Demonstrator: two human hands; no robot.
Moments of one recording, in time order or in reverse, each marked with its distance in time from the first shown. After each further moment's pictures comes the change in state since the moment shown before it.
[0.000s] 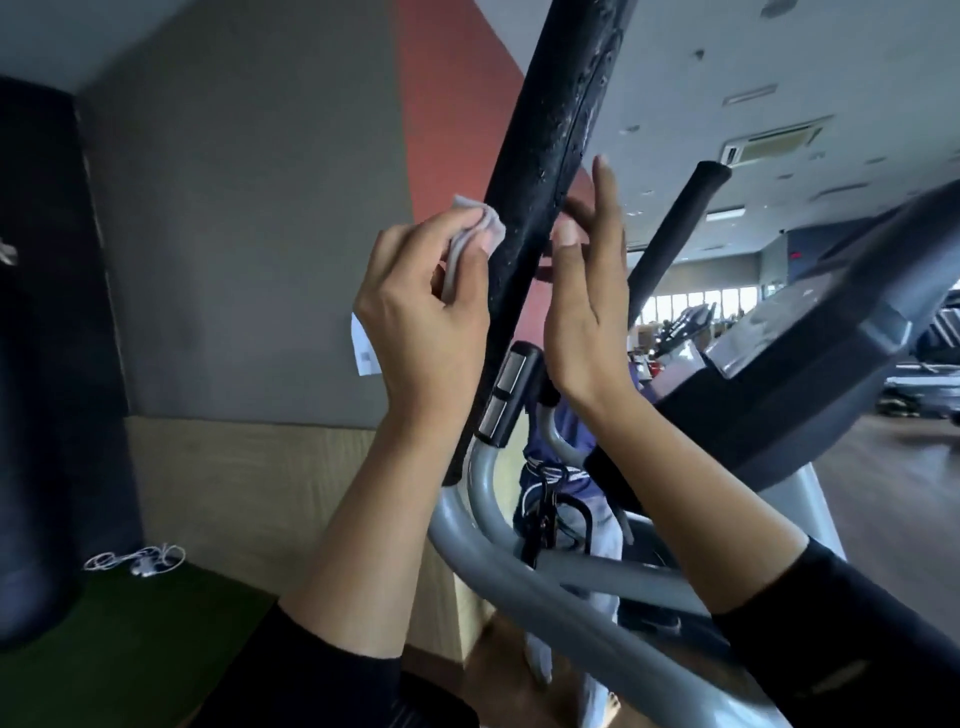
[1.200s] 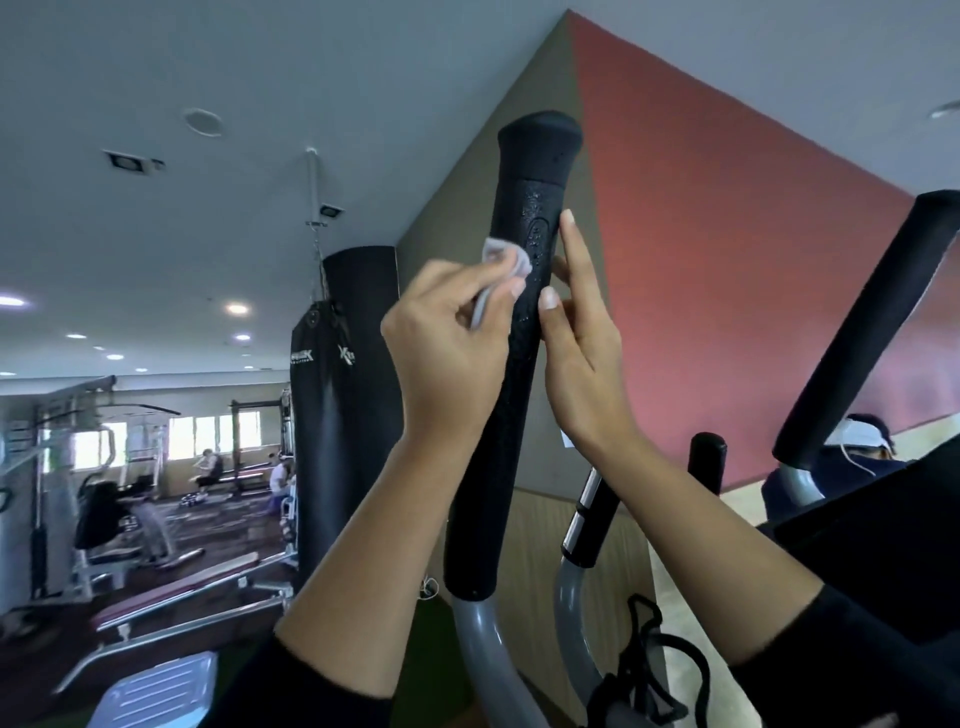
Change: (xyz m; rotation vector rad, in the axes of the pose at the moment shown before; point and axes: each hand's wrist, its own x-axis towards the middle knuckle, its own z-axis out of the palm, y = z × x) left_hand 0.055 0.066 0.061 0.436 -0.120 0.197; right_hand 0.078 0.028 -0.004 0.673 -0.233 -0.063
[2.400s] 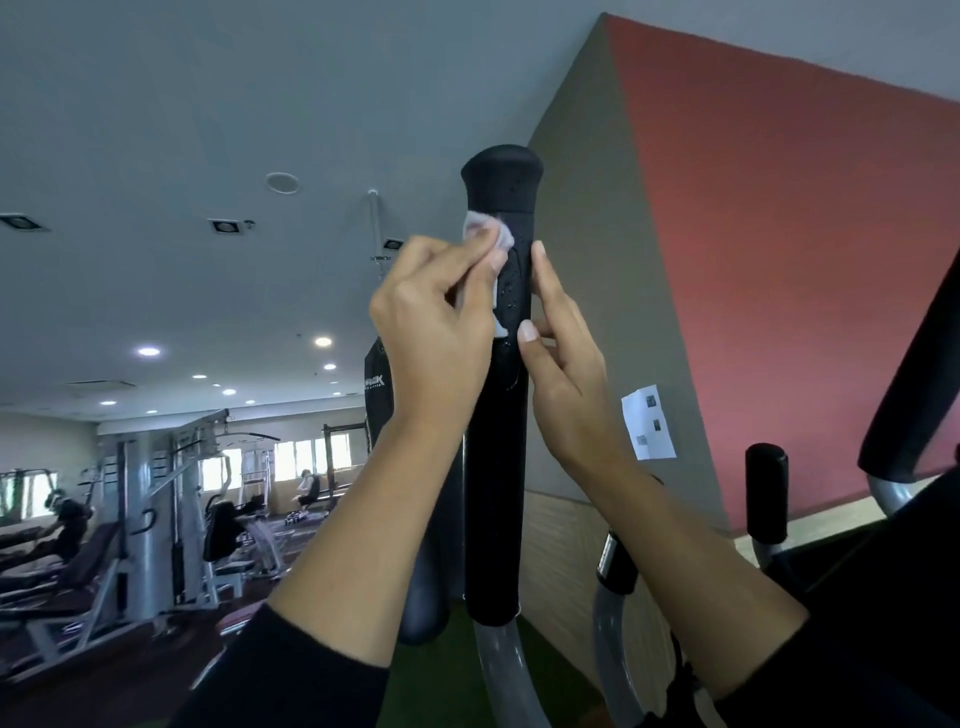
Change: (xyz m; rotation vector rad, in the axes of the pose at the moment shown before) left_hand 0.027 0.016 0.016 0.198 0.017 0.131; right_hand -0.002 0.008 -0.001 0.169 -0.013 -0.006
